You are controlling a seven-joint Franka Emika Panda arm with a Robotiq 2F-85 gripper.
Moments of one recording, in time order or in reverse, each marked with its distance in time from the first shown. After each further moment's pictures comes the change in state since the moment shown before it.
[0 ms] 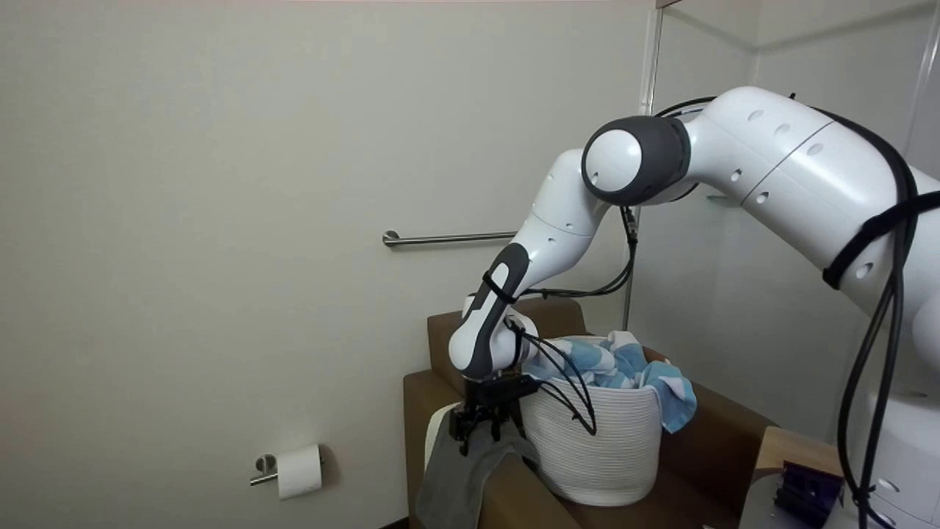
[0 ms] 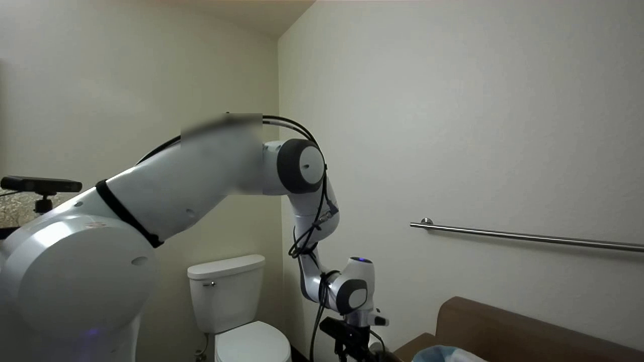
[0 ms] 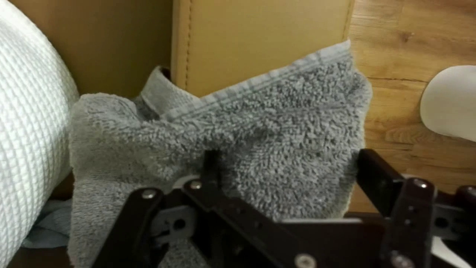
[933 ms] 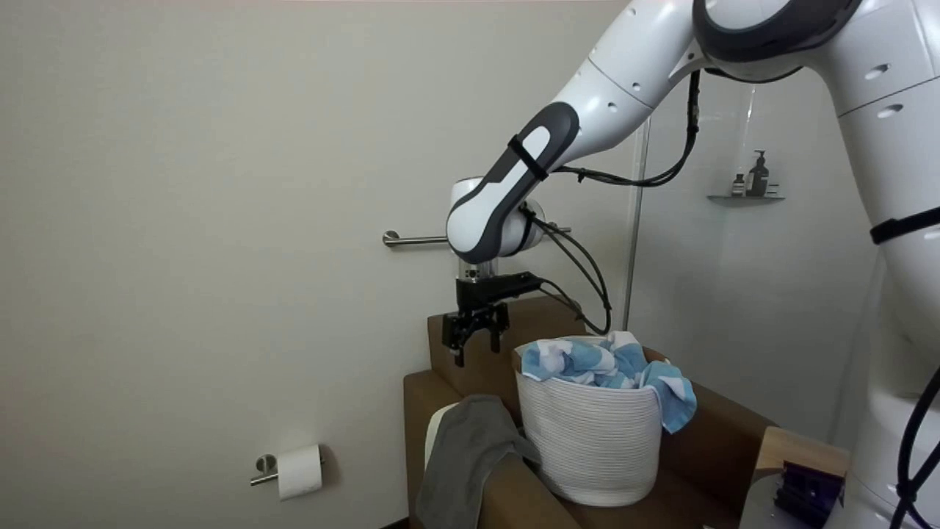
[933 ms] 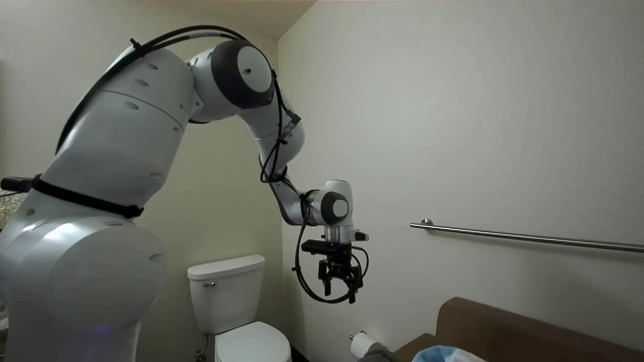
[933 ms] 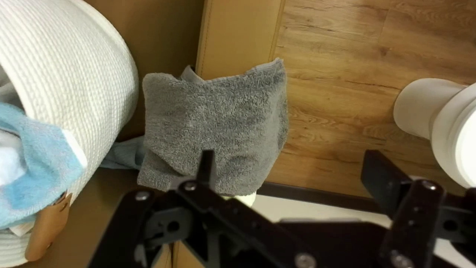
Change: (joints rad) arm 0.123 -0.559 -0.064 -0.243 -0.121 -0.302 0.119
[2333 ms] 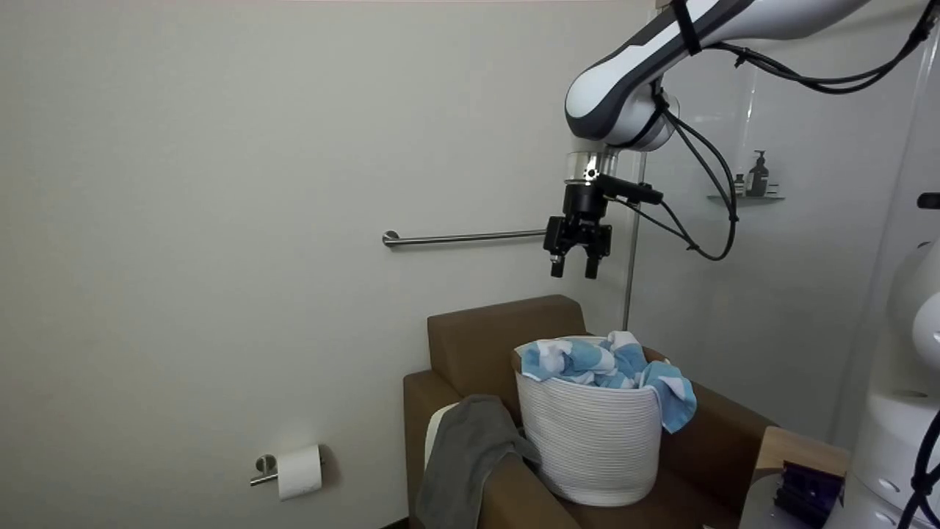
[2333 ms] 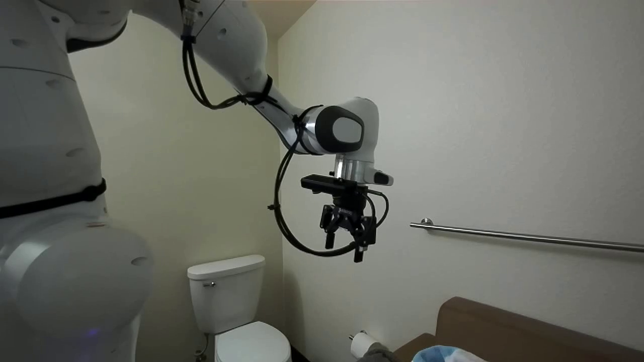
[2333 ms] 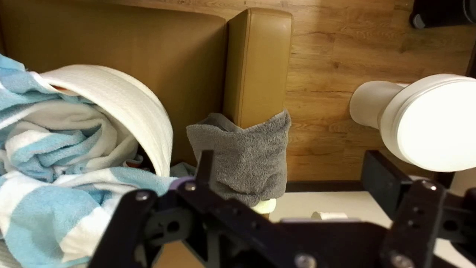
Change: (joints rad) arm -0.124 -0.631 -0.170 -0.318 0.102 -0.312 -0.245
